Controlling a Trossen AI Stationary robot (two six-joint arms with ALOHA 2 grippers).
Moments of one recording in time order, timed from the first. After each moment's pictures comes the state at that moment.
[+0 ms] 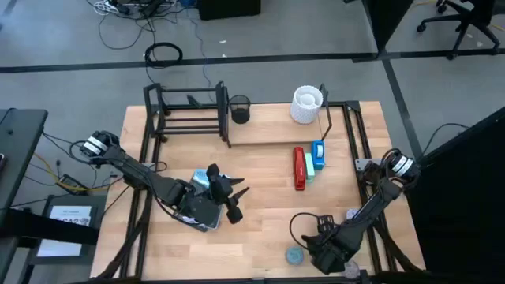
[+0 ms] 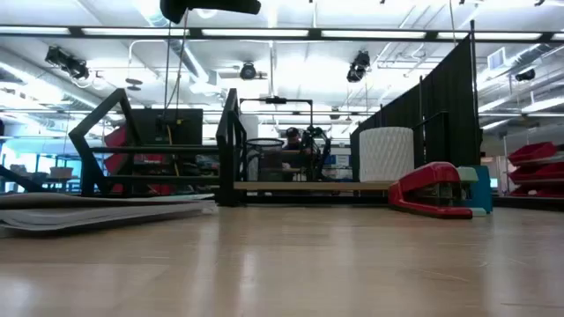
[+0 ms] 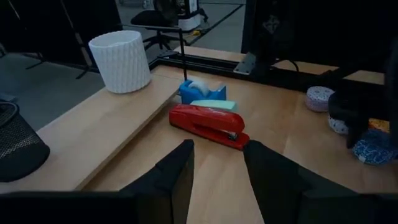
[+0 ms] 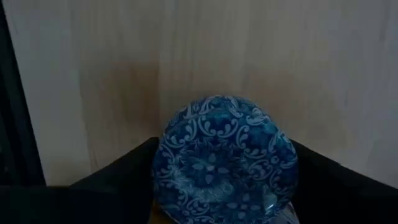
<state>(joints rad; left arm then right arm) -0.52 1.48 1.07 -0.08 -0.94 -0.42 0.85 1.84 1.20 -0.88 -0.02 0.79</state>
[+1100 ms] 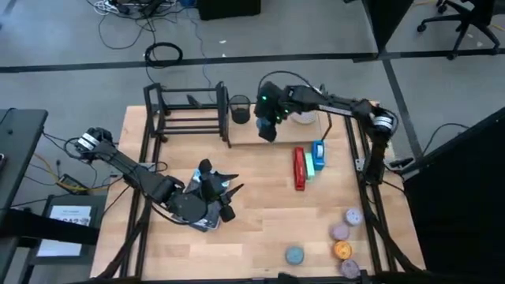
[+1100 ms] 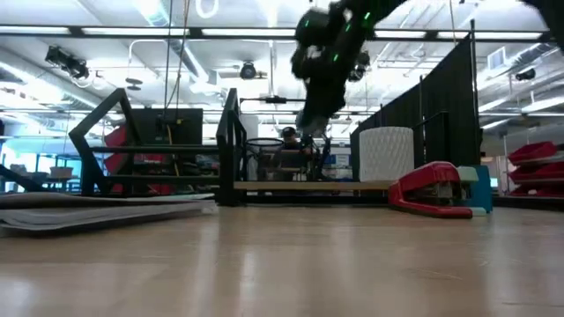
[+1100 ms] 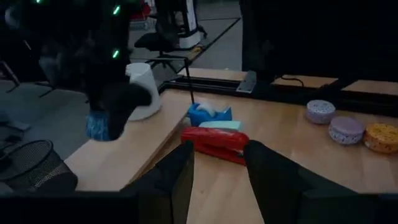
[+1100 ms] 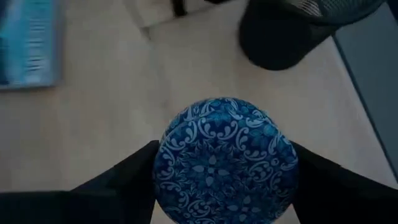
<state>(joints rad) -0.56 1.40 1.11 -0.14 -1.00 -0.30 -0.45 1.94 1.72 -0.86 -0.05 -0.12</state>
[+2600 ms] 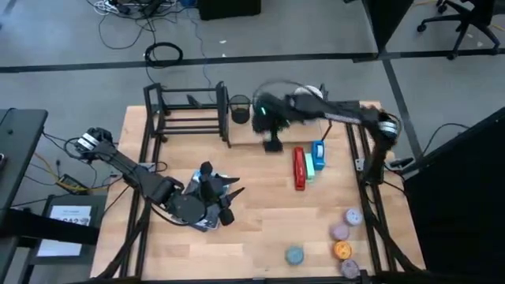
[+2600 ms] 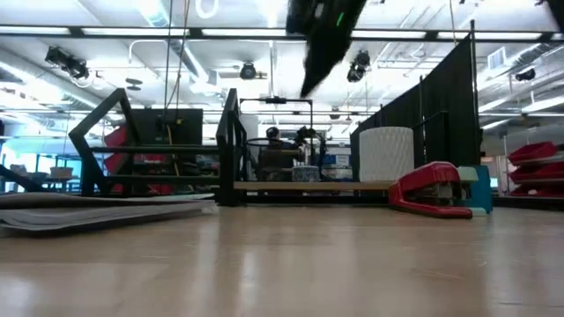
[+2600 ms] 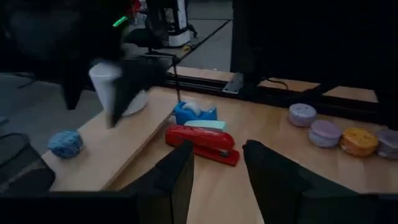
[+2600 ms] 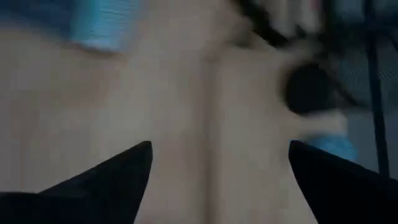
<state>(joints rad) -0.58 1.40 1.11 -0.13 -0.96 -0.35 -0.11 1.71 1.69 -0.98 0.02 -0.34</state>
